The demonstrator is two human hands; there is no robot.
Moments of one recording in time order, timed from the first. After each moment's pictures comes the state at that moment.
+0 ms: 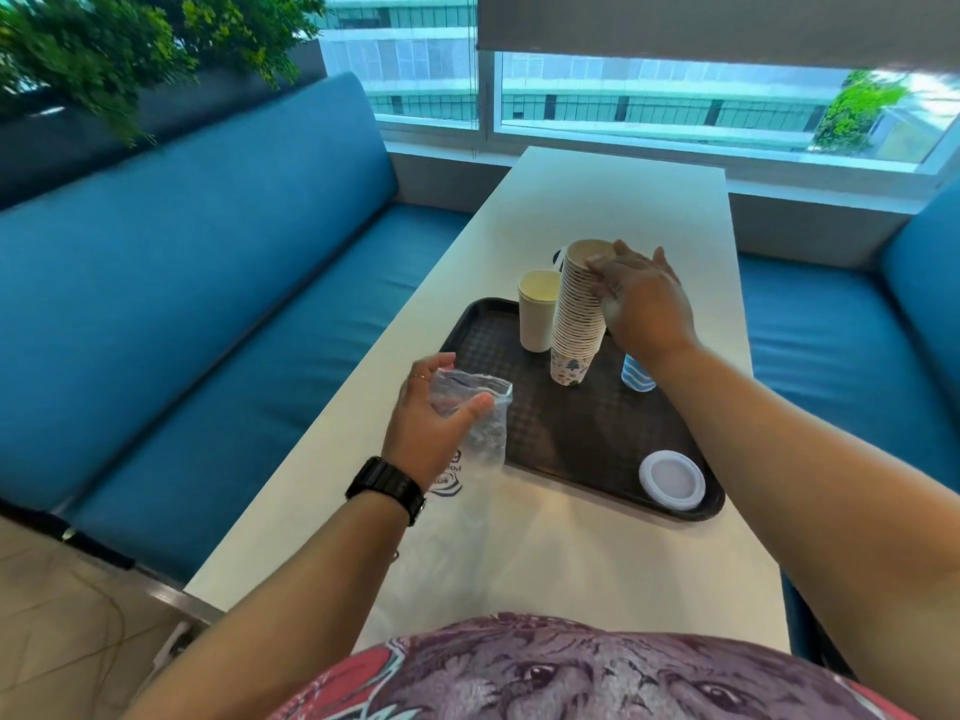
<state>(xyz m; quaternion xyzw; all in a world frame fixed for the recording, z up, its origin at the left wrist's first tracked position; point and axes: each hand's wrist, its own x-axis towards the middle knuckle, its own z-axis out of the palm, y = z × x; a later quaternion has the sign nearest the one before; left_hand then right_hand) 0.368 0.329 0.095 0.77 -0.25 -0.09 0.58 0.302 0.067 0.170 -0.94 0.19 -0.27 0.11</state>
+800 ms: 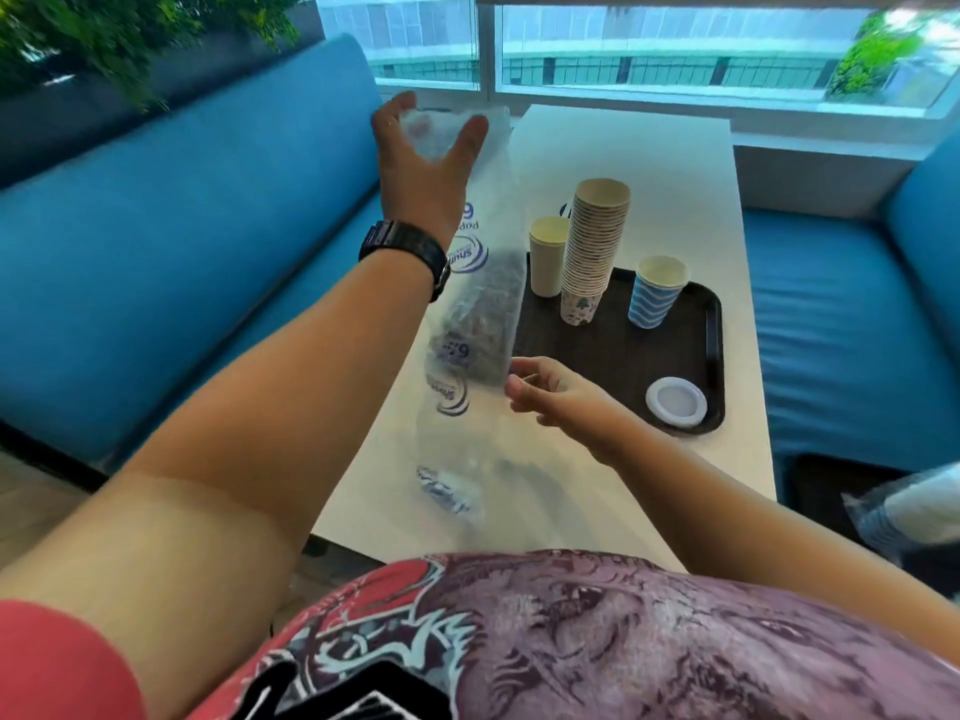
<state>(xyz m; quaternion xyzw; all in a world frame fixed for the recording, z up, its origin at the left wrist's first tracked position) 0.408 0.296 0.244 0.69 -0.23 0.10 0.67 0.217 0.231 0.115 -0.77 0.18 0.03 0.61</state>
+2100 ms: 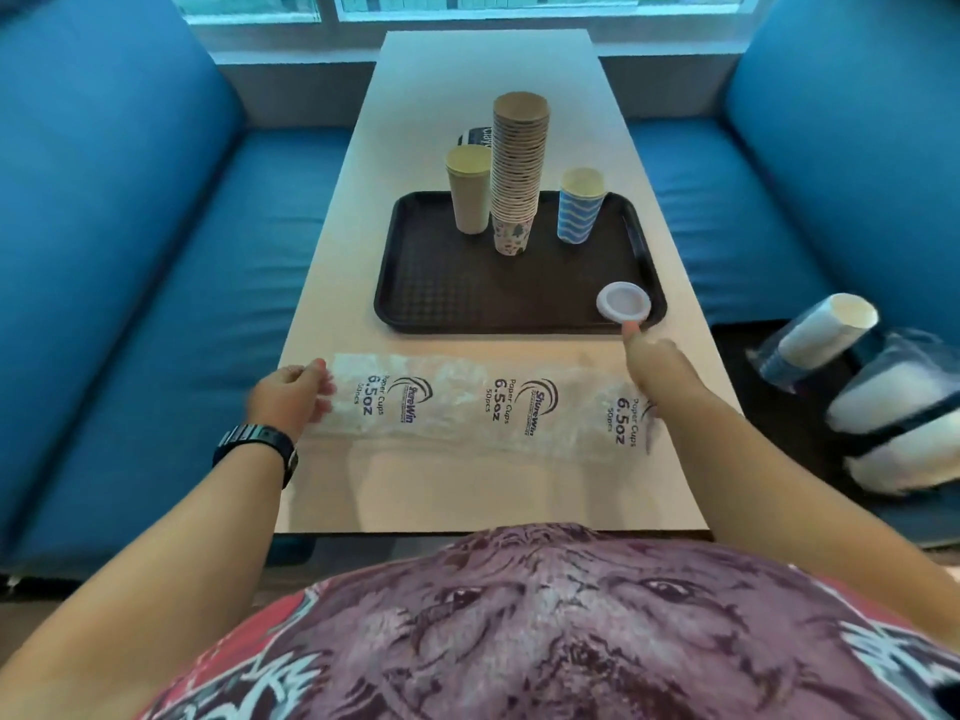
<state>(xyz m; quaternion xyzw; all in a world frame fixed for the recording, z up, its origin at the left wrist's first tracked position) 0.443 0.471 0.046 0.84 -0.11 -0.24 0.48 0.146 0.207 0.059 -0.61 0.69 -0.06 0.38</state>
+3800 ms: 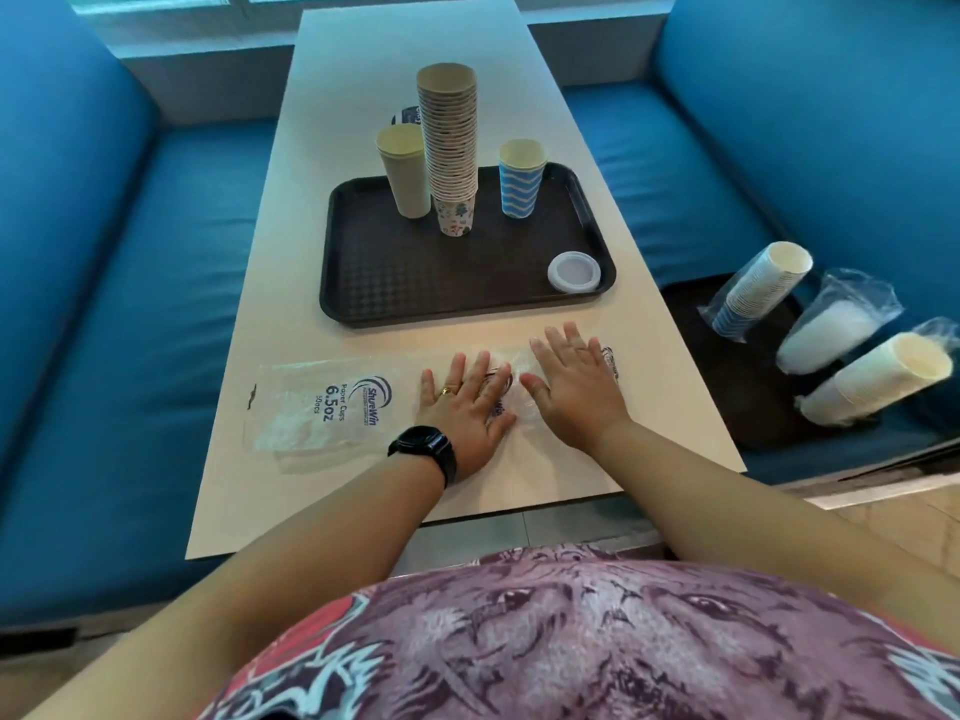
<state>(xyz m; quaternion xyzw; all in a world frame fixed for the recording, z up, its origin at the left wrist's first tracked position) 0.281 0.377 0.006 0.76 -0.62 -0.18 -0.05 0.132 0.276 0.016 -0.90 0.42 -0.01 0.12</state>
